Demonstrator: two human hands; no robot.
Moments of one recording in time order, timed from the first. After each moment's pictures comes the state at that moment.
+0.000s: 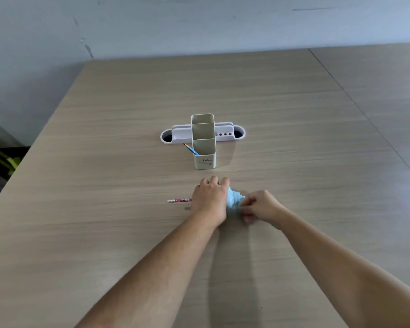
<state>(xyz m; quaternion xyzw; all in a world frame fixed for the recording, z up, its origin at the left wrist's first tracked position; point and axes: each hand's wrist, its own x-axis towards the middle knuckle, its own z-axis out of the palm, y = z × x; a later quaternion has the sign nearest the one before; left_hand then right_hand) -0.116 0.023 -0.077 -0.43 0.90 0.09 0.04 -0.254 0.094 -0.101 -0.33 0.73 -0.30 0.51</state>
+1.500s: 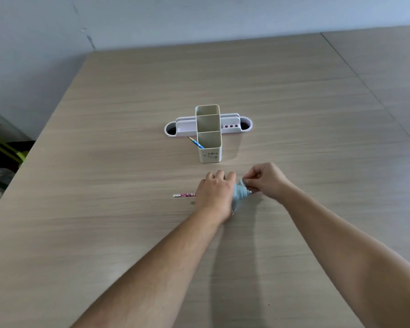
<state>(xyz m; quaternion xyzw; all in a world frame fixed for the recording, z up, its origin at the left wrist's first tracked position) -0.115 0.019 -0.081 -0.41 0.91 0.08 0.03 -0.267 0.056 -0.089 -0.36 0.74 -0.37 0.44</state>
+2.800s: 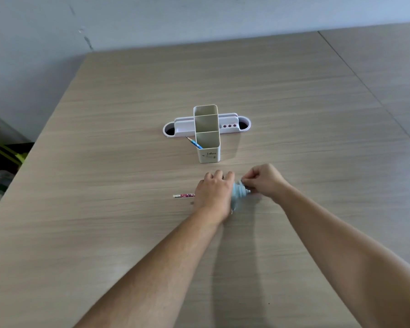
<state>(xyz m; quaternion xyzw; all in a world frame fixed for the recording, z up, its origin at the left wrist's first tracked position) -0.115 0.021 -0.080 -0.42 0.91 0.08 0.02 -0.262 0.053 -0.088 -0.31 0.75 -0.38 0.45</state>
